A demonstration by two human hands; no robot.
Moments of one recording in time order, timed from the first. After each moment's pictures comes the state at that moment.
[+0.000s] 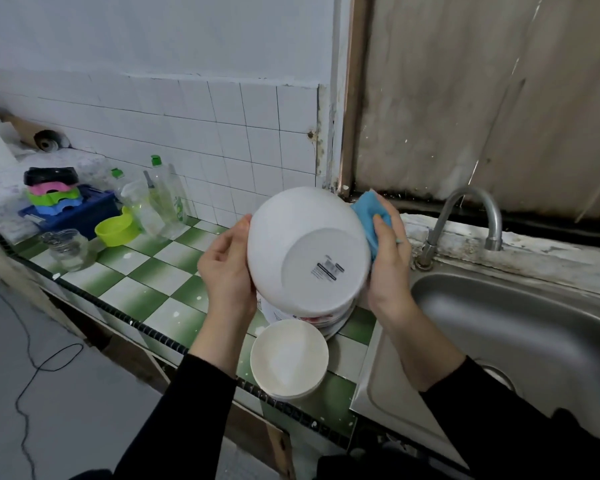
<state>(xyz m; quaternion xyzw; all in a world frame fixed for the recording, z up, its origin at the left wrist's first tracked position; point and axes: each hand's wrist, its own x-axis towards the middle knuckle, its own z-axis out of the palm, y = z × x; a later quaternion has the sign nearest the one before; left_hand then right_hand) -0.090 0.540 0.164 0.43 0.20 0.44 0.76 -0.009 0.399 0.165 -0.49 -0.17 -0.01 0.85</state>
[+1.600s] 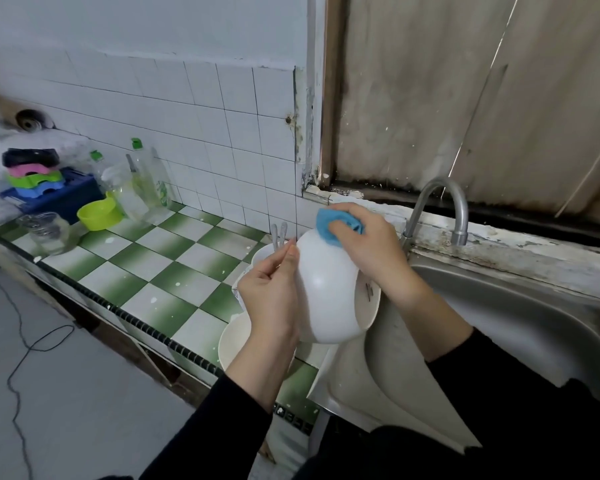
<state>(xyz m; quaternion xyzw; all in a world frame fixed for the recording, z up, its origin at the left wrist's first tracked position) -0.066 0.423 0.157 0.44 0.32 0.35 0.76 0.042 0.344 0.172 -0.82 -0.26 -0.01 0.51</state>
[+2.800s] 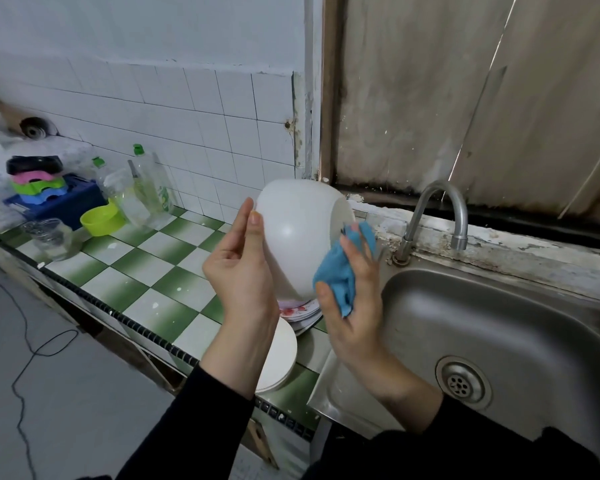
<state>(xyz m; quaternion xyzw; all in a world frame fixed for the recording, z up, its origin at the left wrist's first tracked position) -0.068 0.437 0.197 0.43 0.23 0.49 0.72 -0.013 0.348 0.102 -0.63 -0.40 -0.25 0.62</state>
